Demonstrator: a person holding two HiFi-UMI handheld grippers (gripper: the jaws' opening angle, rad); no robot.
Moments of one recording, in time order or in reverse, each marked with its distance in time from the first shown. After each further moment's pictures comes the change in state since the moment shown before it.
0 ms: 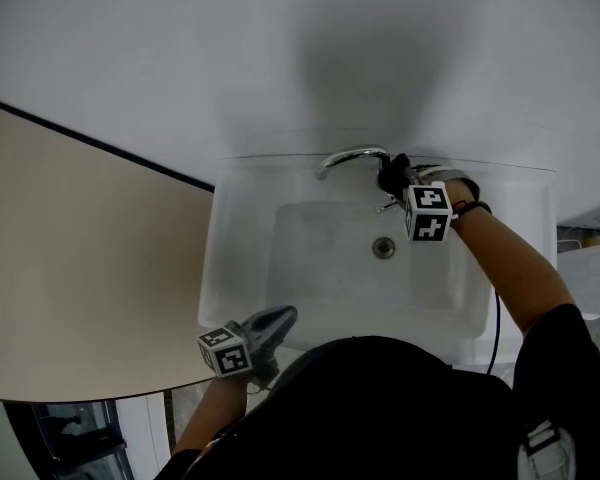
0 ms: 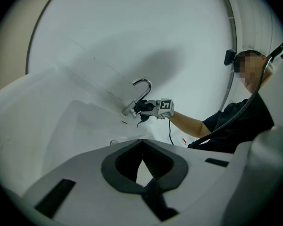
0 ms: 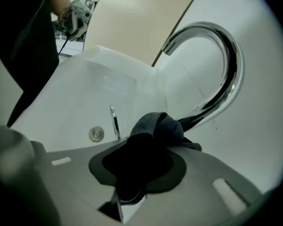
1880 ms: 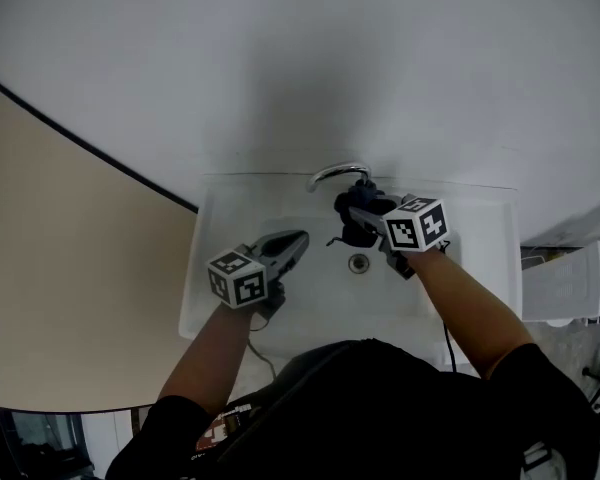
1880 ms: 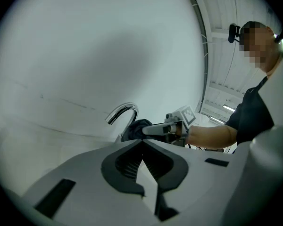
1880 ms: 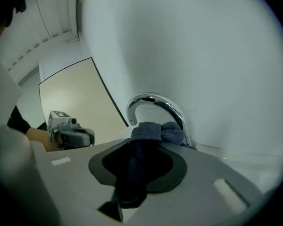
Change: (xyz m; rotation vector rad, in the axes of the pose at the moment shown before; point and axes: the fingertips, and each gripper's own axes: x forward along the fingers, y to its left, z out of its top) left arm 0.091 -0.032 0.138 0.364 -0.095 -0.106; right arm -0.090 -0.021 0.086 1.137 -0.648 0.088
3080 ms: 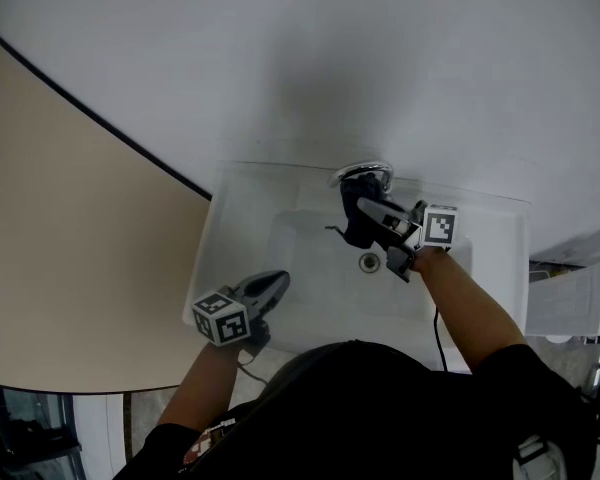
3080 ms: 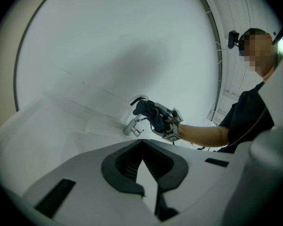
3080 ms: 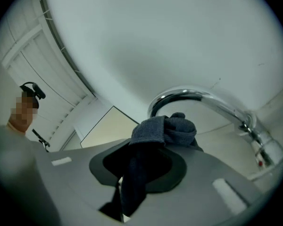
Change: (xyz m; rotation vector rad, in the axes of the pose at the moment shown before) left arm -0.096 0.006 -0.075 -0.163 -0.010 0.130; right arm 0.003 0.039 0.033 0.432 -0.361 0.573
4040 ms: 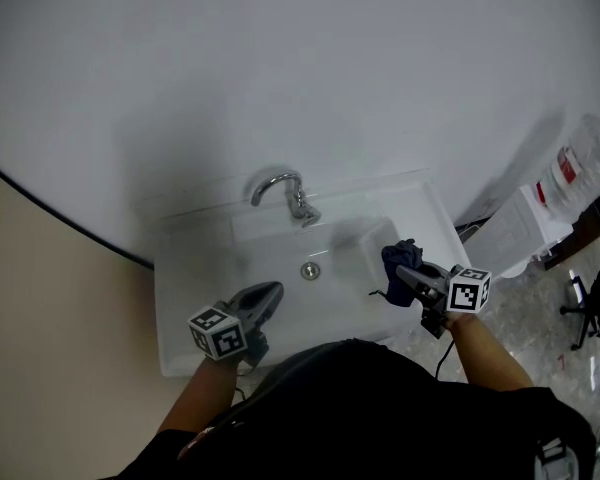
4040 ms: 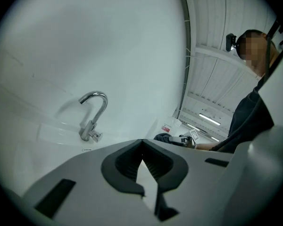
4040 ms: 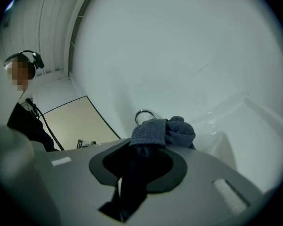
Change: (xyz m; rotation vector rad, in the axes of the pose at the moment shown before) left arm 0.022 -0.105 0.004 0.121 -0.001 -0.405; right arm -0.248 0.134 -0.101 -0.282 -0.142 -0.646
